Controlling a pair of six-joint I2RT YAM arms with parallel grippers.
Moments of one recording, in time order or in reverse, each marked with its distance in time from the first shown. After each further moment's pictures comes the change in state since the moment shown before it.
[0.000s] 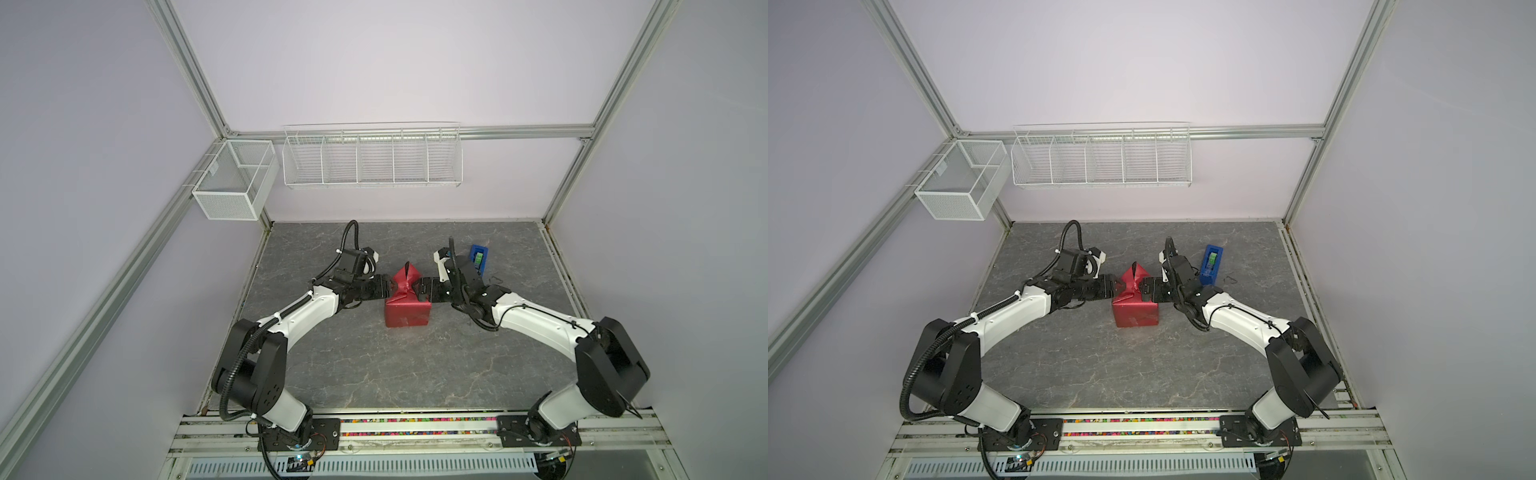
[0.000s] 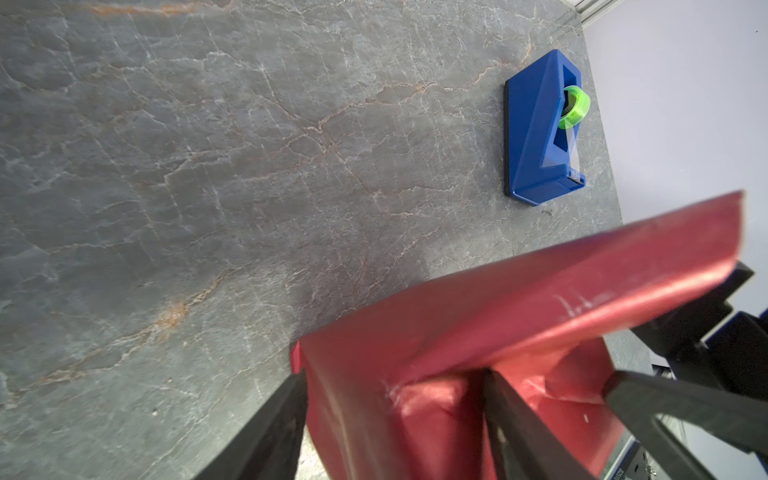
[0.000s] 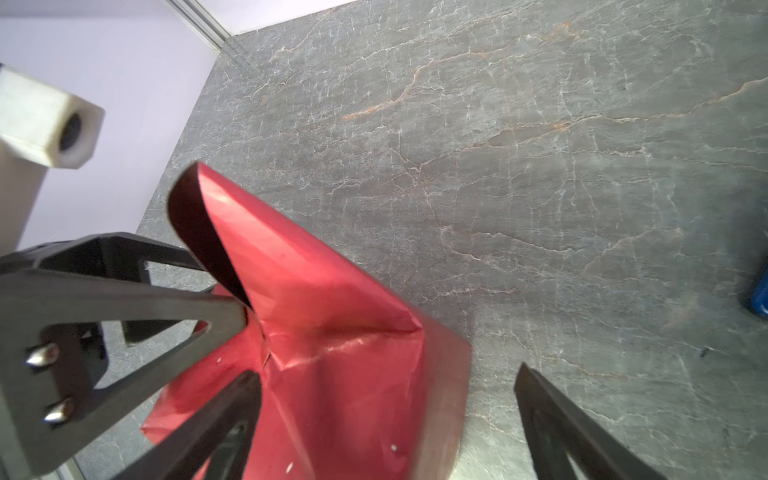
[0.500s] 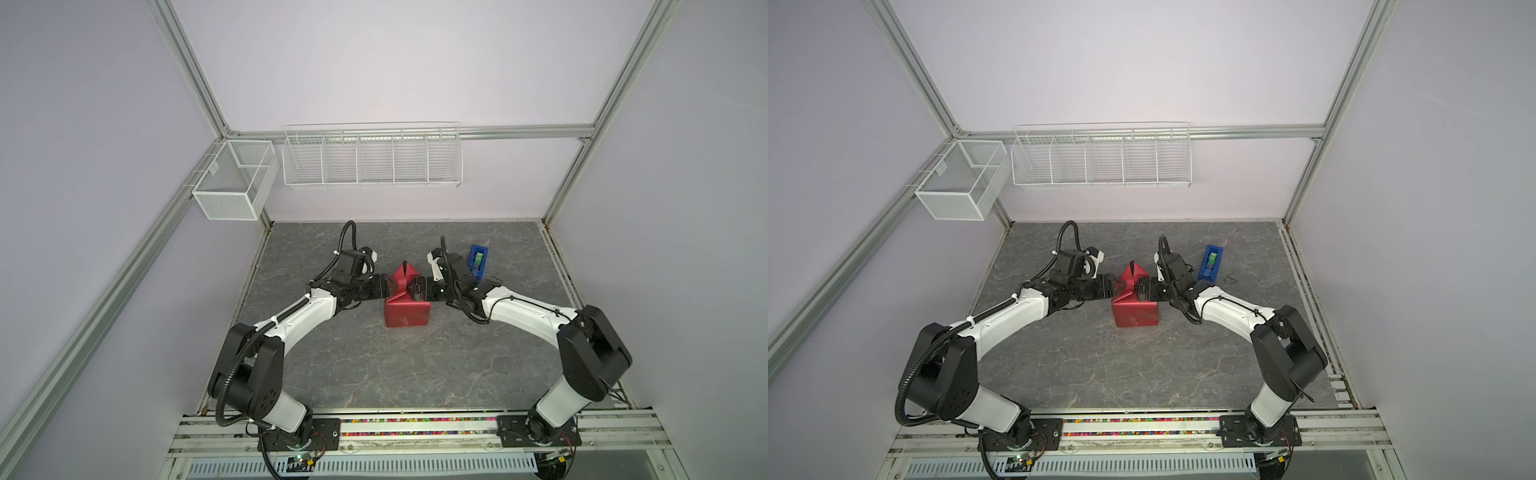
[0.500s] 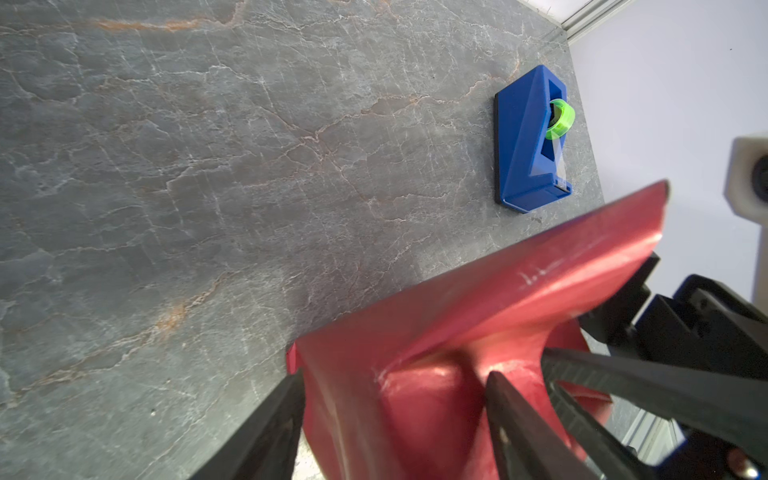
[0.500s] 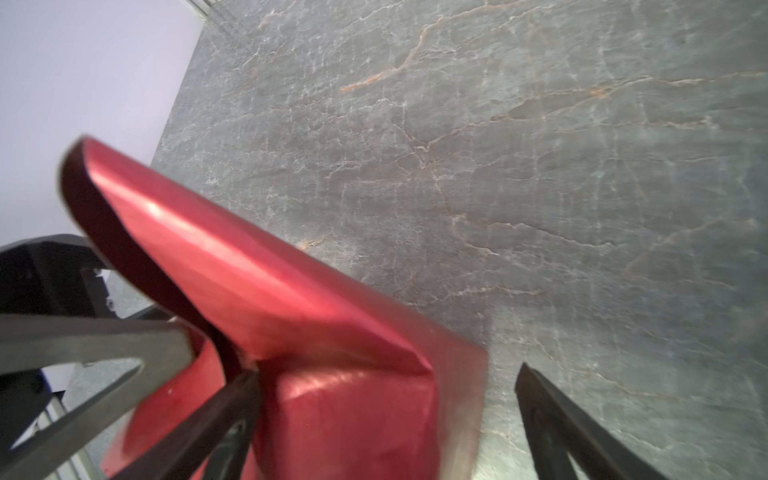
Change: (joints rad) left arm 0.004 -0.029 -0.018 0.023 0.008 -0.012; right arm -0.004 0.114 0.071 -0.017 -0.069 0.012
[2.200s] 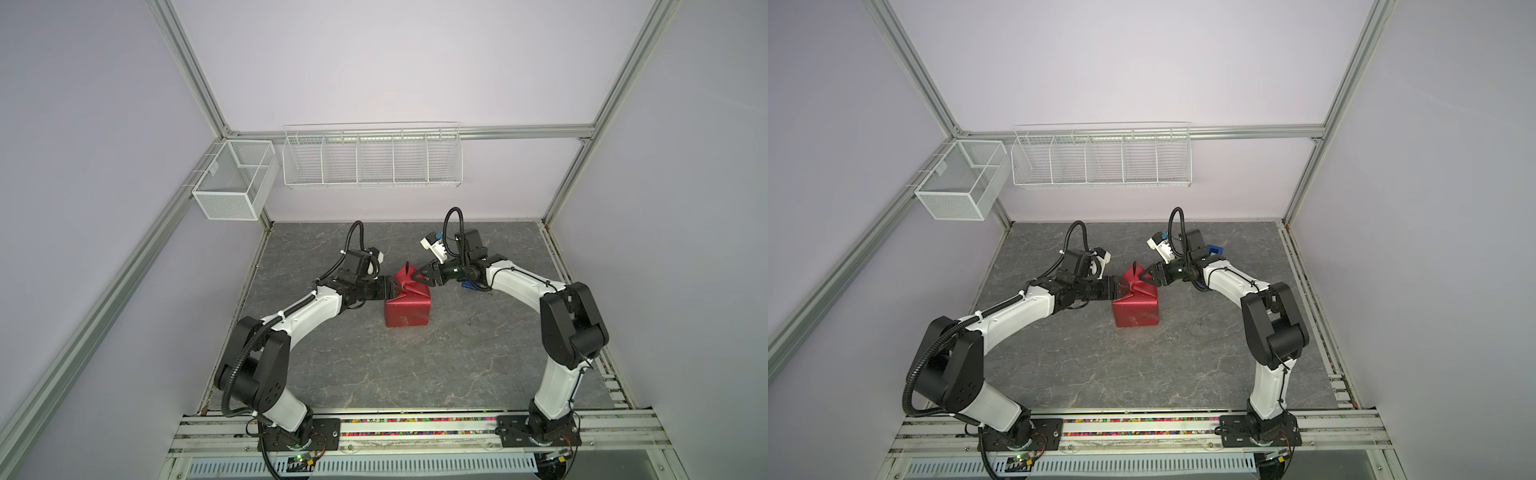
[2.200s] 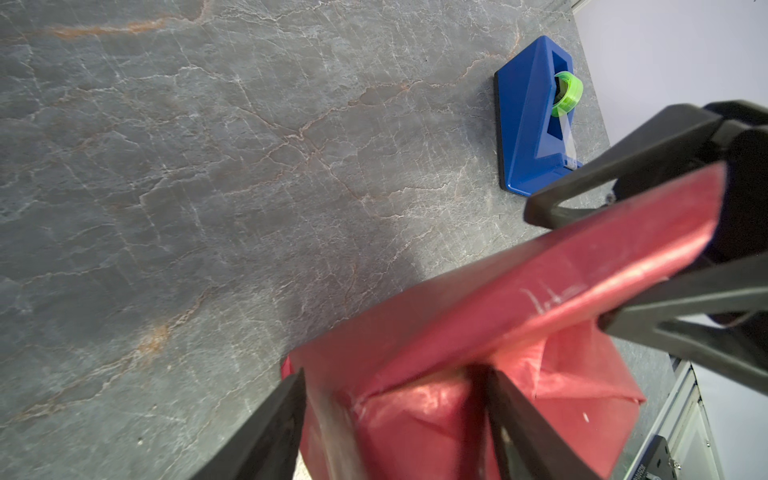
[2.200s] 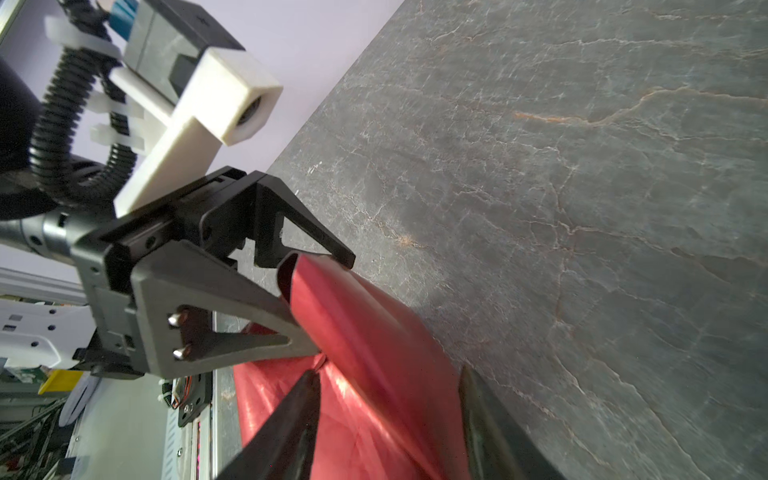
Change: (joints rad) left arm -0.029 0.050 0.024 -0.013 -0.028 0.071; right arm -0.235 0.209 0.245 -0.085 -0.719 -0.500
